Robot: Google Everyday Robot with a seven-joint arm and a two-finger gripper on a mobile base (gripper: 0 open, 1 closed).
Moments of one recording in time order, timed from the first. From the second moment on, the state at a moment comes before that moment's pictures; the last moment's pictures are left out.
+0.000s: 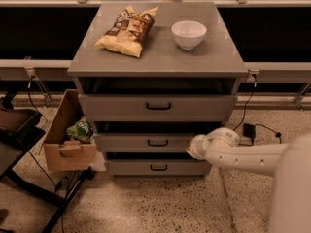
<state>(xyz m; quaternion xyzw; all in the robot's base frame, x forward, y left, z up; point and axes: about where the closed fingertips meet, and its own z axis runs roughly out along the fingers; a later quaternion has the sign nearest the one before) 0.666 -0.161 0.448 -0.54 0.77 -0.06 0.32</state>
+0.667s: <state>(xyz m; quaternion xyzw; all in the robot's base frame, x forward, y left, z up) 0.565 -0.137 0.539 -0.59 0.75 -0.16 0.25</state>
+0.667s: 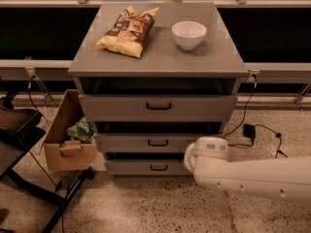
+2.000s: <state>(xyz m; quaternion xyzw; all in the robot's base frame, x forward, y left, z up) 0.568 -0.242 0.870 -0.33 0.86 -0.37 0.12</state>
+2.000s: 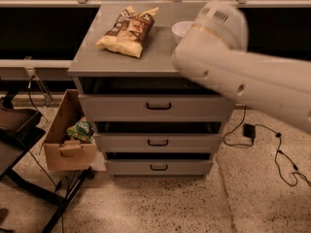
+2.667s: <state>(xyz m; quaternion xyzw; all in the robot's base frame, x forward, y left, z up) 0.482 -0.320 0.913 -0.17 0.94 -0.30 0.02</state>
